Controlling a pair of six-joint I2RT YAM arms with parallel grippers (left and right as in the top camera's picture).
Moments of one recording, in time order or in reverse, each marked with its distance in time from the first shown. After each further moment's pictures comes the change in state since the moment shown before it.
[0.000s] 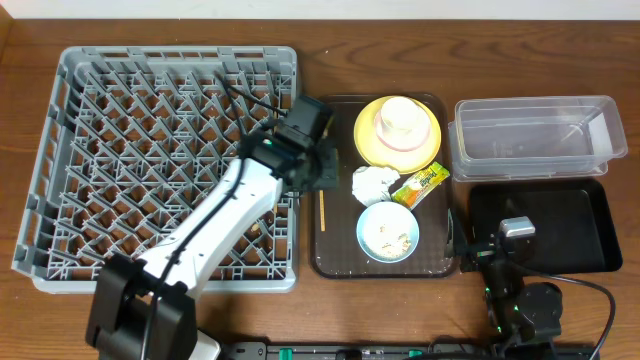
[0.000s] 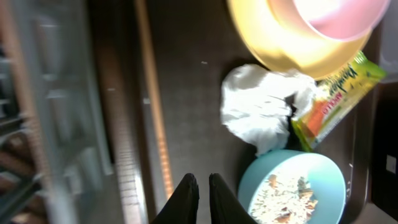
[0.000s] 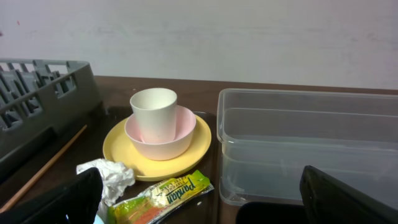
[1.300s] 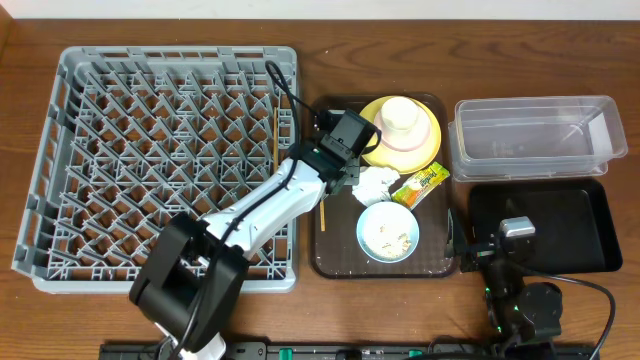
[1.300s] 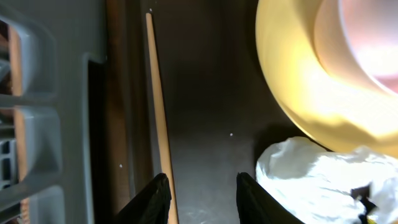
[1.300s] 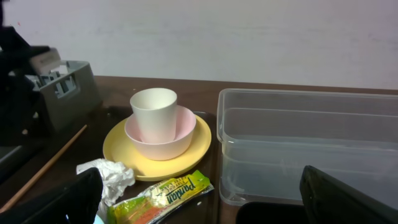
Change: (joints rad) left arm -0.115 0.199 -0.002 0.231 -0.353 -0.018; right arm 0.000 0.000 0.000 0.000 0.000 0.000
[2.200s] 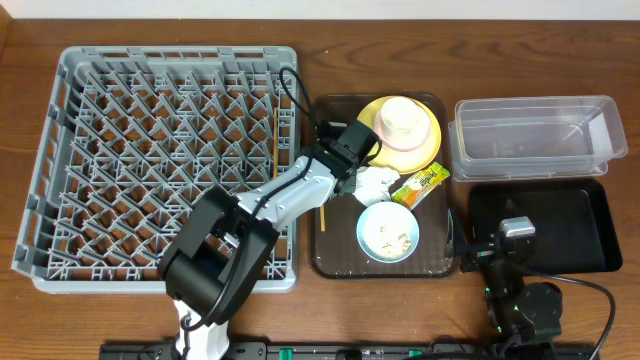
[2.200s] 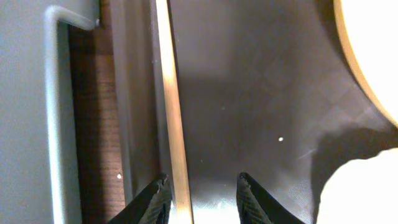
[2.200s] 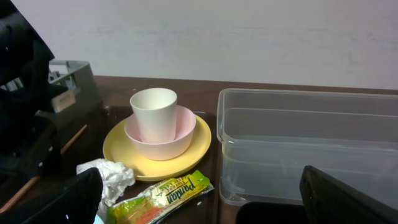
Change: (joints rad) left arm 0.000 0.132 -0.005 0.018 -0.058 0.000; right arm 0.000 0.000 0.000 0.000 0.000 0.000
